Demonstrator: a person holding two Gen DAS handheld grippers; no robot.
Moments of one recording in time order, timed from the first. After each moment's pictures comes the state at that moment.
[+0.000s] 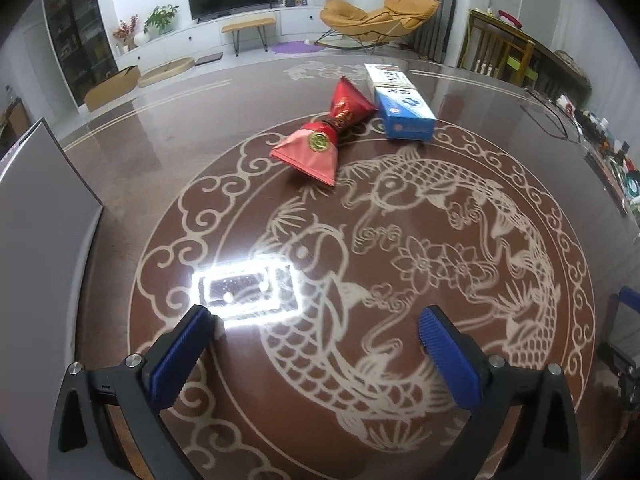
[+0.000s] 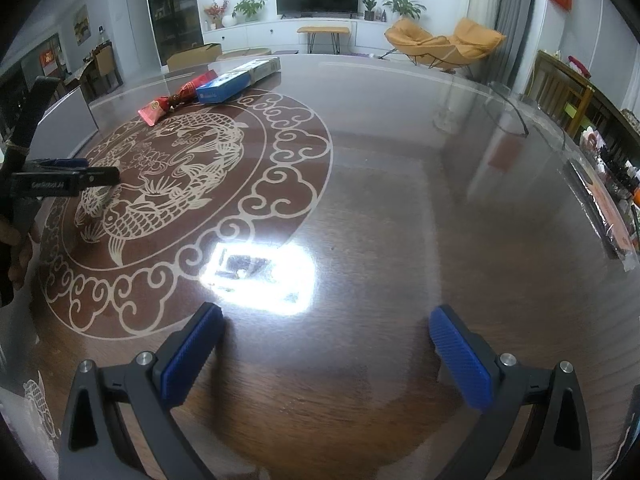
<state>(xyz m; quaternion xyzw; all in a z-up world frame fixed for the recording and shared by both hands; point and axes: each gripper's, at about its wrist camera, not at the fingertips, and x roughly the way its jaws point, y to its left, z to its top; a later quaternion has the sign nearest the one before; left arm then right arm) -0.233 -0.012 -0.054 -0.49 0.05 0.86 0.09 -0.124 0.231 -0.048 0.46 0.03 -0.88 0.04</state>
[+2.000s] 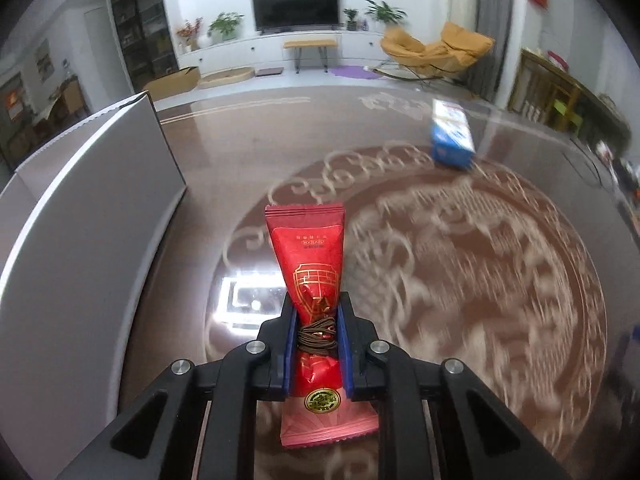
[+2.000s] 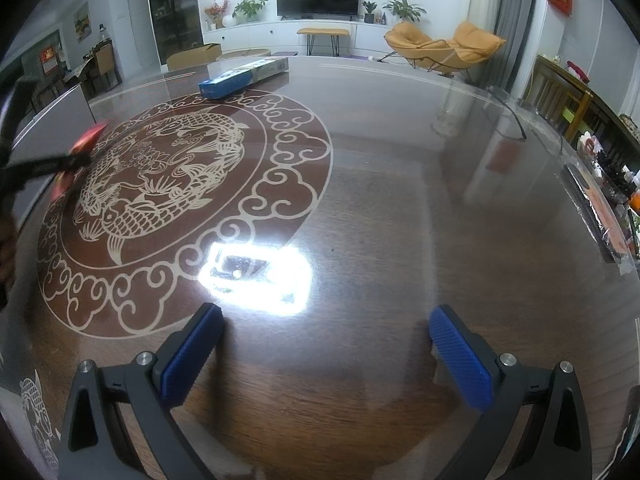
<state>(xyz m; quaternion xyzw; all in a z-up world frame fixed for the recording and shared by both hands) -0.194 -0.047 -0.041 -0.45 0.03 0.89 0.00 -0.125 0.229 -0.047 0.46 0.04 -0.89 0.03</state>
